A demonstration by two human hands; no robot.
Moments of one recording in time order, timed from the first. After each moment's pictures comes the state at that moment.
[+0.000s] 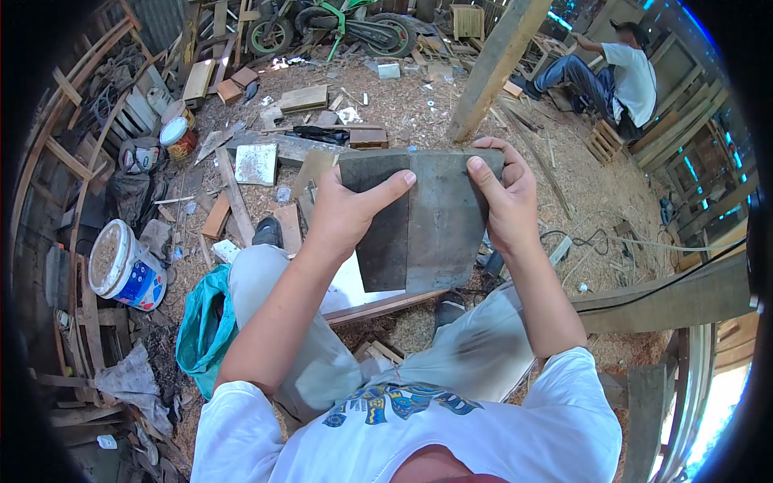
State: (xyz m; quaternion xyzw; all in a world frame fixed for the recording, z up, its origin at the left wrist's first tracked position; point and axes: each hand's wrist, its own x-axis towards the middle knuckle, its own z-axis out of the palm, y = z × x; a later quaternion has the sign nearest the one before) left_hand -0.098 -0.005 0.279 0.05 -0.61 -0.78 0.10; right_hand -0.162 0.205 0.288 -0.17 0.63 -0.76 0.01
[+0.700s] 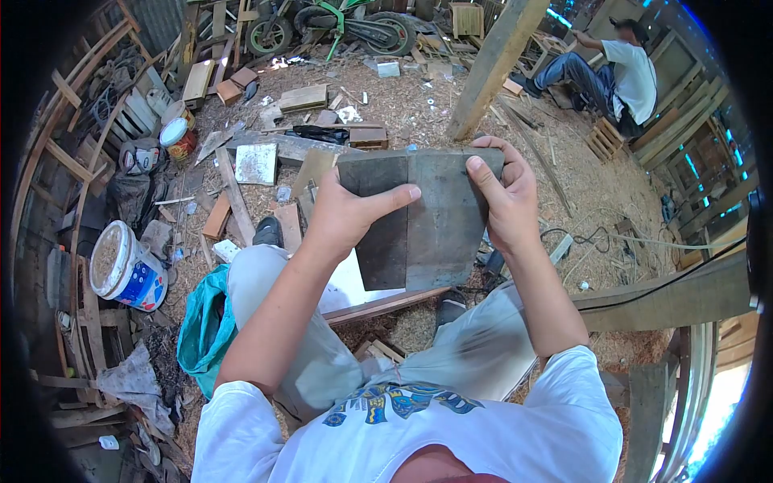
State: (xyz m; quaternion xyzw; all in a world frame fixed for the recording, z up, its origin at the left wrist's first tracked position) left_hand -0.097 -0.007 0.275 0.03 -0.64 -0.76 0.09; right_hand -0.161 0.208 0.288 -0.18 0.63 -0.75 0.01
